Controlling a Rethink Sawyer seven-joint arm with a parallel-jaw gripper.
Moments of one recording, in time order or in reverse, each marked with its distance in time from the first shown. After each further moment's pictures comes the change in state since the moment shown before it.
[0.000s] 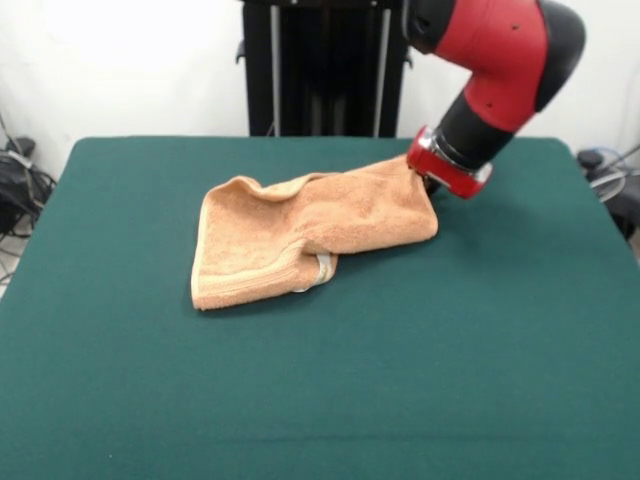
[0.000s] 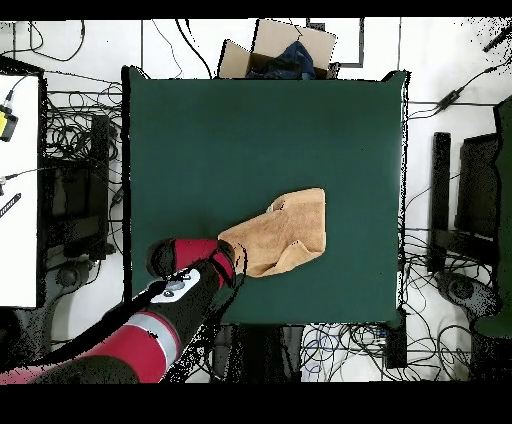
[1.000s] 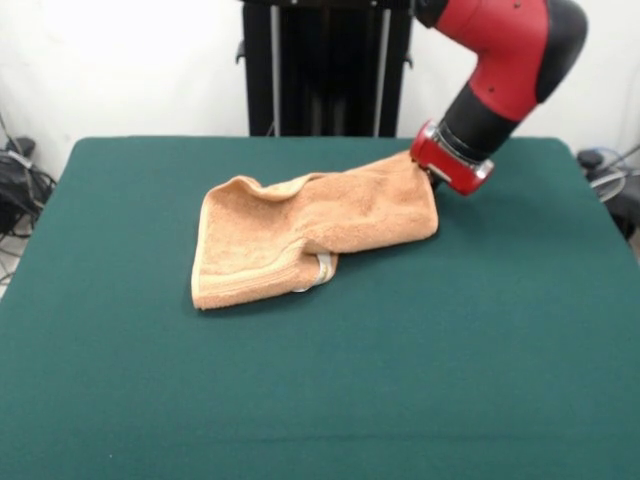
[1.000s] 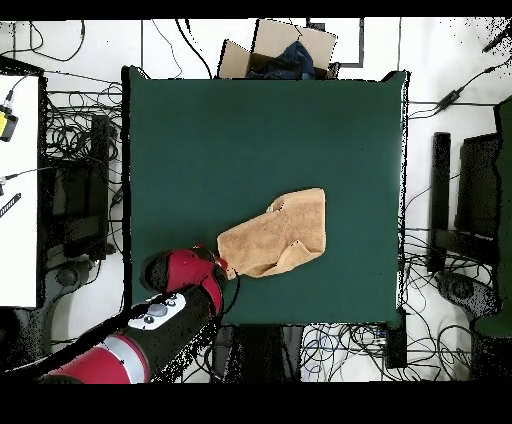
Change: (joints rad) arm 0.119 0.032 -0.068 0.112 0.227 -0.190 0.000
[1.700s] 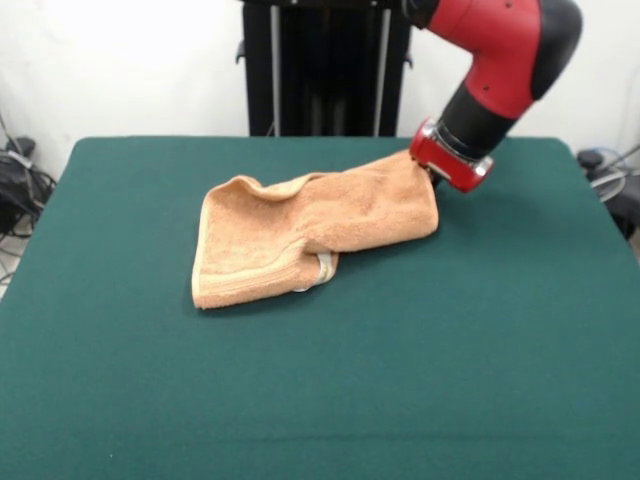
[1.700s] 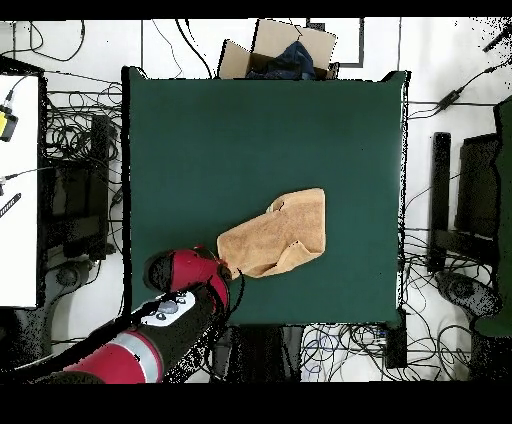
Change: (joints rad) arm -0.042 -0.033 0.038 0.019 -0.018 0.010 -0.001
